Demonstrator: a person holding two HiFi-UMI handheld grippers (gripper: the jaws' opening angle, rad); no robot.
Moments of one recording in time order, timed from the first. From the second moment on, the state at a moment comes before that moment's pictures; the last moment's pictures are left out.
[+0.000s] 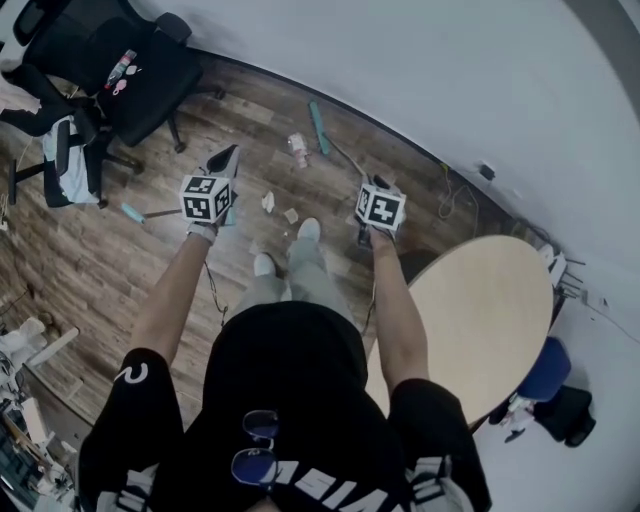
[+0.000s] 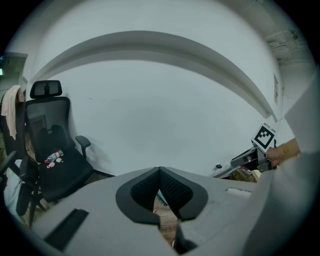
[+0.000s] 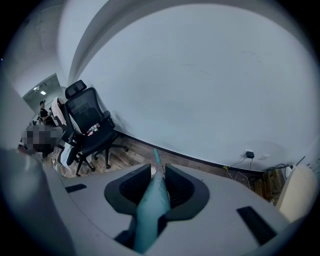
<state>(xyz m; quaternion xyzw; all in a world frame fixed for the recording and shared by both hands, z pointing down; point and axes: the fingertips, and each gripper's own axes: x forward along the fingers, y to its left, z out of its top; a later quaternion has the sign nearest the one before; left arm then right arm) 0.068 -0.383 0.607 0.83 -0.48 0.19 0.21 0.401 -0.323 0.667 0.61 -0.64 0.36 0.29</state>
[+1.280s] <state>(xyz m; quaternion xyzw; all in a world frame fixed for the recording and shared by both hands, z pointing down) 0.044 -0.429 0.719 0.77 -0.53 0.20 0.28 0.337 -0.400 0.846 0.48 -0.65 0.42 0.40</state>
